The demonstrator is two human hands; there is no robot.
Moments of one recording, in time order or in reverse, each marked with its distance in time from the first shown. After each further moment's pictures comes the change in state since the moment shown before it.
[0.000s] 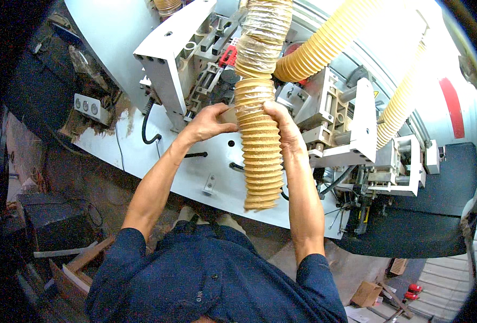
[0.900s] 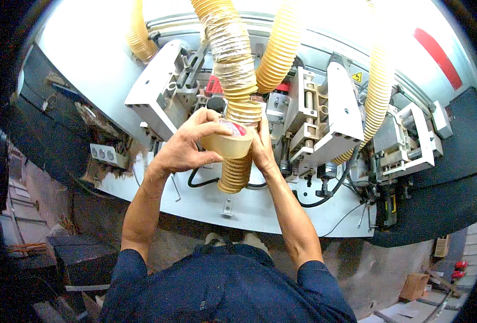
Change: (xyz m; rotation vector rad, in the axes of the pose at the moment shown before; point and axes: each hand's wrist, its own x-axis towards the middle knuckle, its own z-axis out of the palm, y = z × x) left_hand -0.019 0.143 -0.030 0.255 -0.205 0.421; right_hand 0.009 0.047 -0.009 -0.378 -0.001 -0.790
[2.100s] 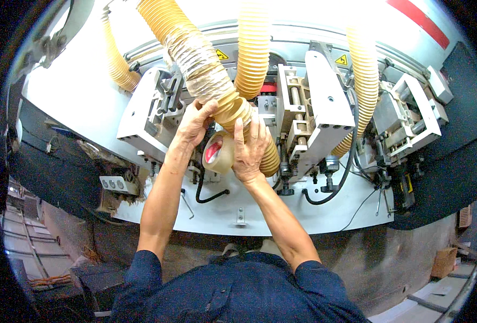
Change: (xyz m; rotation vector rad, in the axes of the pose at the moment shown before) left_hand 0.081 -0.088 0.025 -0.960 0.319 -0.356; right_hand -0.003 0.004 0.024 -1.206 0.525 -0.653
